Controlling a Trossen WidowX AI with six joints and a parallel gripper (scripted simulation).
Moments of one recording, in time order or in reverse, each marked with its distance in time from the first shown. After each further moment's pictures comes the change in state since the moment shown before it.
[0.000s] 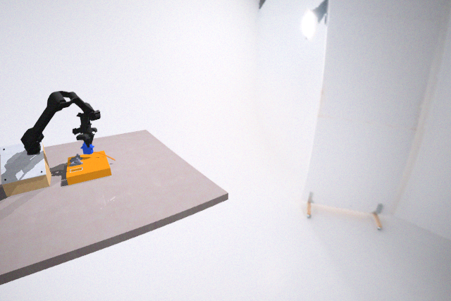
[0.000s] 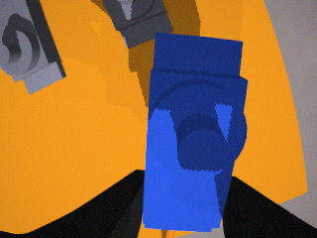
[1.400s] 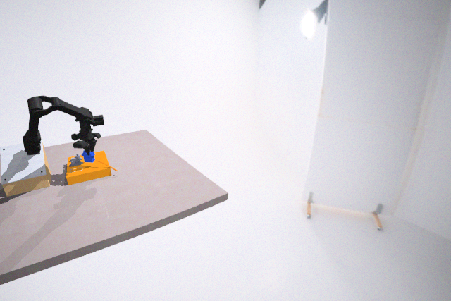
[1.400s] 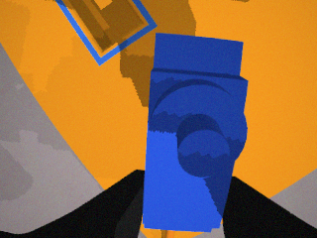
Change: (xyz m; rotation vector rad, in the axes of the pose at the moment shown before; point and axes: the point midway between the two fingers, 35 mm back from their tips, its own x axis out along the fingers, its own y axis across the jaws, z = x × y) arm -0.001 0.135 -0.063 0.206 0.004 -0.006
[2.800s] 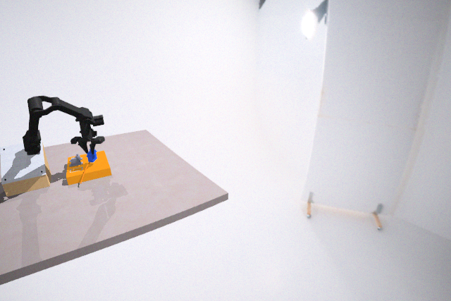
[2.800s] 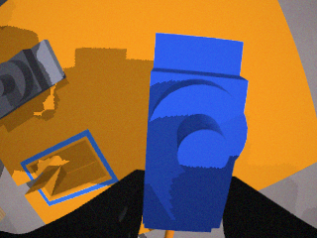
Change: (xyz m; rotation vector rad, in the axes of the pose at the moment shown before) arm 0.000 0.000 0.000 1.440 0.000 0.000
